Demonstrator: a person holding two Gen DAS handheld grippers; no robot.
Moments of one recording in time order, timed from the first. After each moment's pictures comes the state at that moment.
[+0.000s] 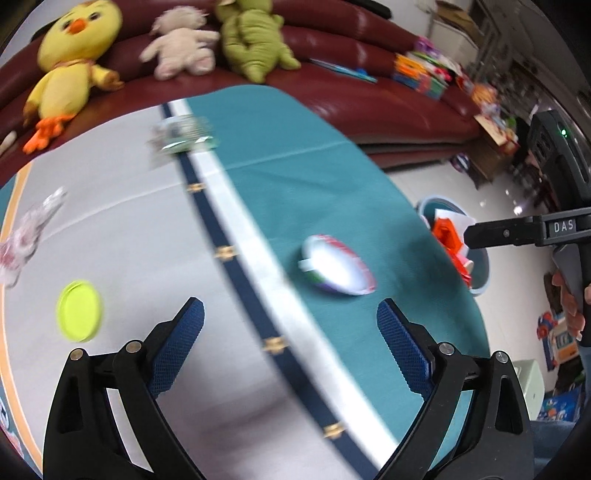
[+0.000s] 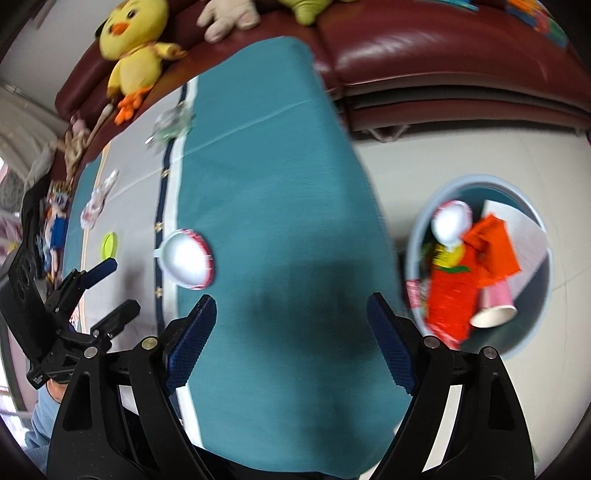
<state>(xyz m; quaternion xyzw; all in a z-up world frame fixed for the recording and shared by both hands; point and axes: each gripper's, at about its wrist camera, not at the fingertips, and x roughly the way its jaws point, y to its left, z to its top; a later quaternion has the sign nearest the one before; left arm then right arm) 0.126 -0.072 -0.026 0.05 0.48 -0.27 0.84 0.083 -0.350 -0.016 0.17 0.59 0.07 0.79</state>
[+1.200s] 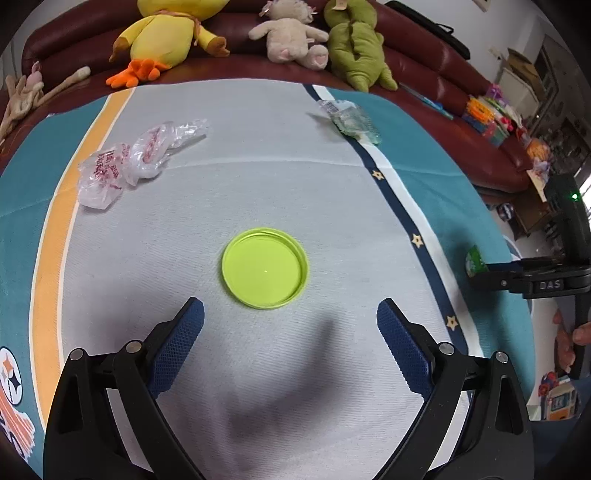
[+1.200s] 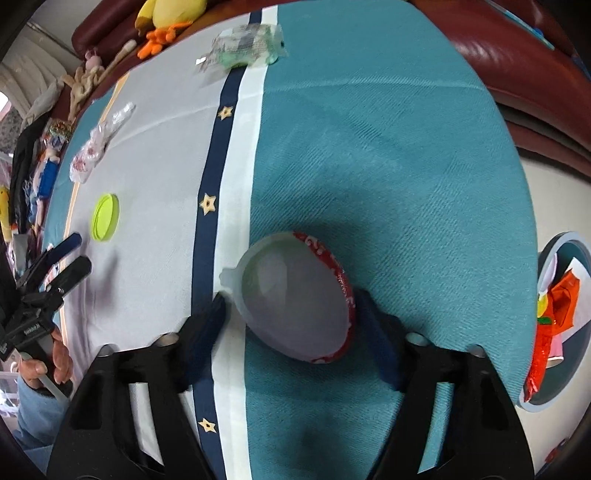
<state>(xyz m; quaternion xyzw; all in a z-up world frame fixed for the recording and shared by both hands) 0.158 0.076 -0.057 -0.02 0.49 -0.17 0.86 0.145 -0.216 -0.069 0.09 0.62 0.11 0.77</state>
